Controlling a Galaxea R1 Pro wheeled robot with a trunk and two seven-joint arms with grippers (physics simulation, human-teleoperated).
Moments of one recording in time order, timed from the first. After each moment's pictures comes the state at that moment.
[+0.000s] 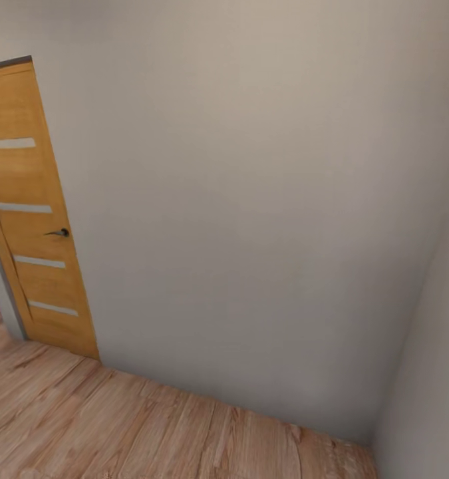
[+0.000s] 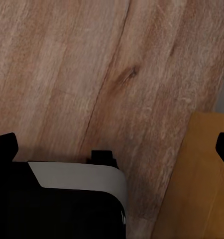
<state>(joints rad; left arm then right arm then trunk) -0.19 0.01 0.06 -0.05 0.25 -0.06 0.09 -0.18 0.01 0.10 0.03 -0.03 -0.18 -0.10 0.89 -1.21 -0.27</state>
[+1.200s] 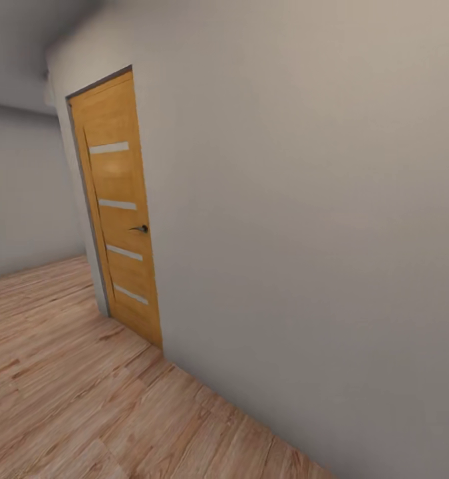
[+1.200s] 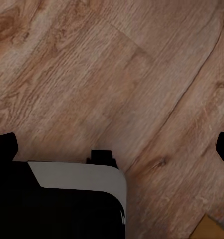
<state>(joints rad) -0.19 0.01 0.06 -0.05 0.25 -0.06 0.09 -0.18 0.01 0.10 0.03 -0.03 -0.18 -0.10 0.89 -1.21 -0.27</state>
